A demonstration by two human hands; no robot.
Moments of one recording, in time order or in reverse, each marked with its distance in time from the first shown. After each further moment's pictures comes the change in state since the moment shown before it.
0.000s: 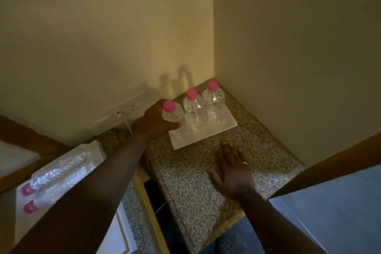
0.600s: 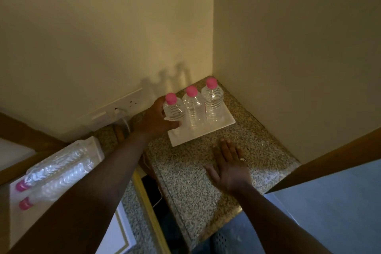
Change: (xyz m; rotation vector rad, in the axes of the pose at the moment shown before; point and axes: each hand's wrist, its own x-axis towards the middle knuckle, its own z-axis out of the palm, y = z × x) left_hand -0.004 -0.003 0.007 -0.102 -0.062 -0.006; right_hand 0.000 -0.003 -0.004 -0.042 -0.017 0.016
